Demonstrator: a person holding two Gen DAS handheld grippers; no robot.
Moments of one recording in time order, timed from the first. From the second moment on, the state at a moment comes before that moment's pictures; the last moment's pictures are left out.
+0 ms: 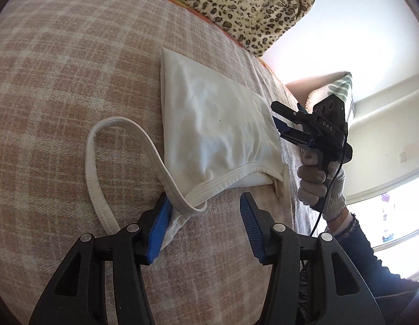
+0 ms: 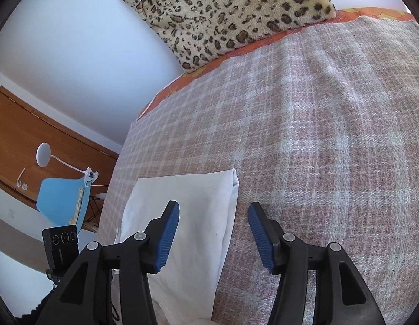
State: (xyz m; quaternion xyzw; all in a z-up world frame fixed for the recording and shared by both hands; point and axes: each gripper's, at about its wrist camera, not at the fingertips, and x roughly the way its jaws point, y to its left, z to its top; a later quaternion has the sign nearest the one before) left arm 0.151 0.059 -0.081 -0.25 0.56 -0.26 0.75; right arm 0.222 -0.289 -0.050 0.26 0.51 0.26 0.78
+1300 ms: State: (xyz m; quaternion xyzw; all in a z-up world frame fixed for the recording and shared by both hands) left arm 0.139 0.019 -0.043 -0.08 0.48 -0.23 0.84; right arm 0.206 -0.266 -0.007 0.22 0.46 0.27 0.82
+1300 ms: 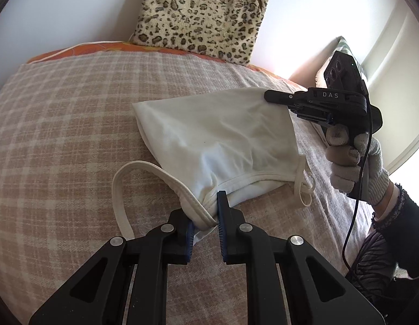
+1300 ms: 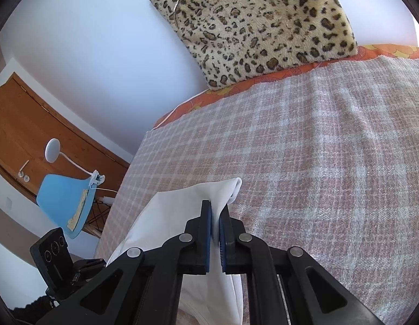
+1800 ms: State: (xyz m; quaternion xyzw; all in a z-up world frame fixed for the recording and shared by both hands) left arm 0.127 -0.001 -0.031 -0.07 0.46 -0.25 0.85; right arm 0.189 -0.272 0.014 0.21 0.44 0.26 0.83
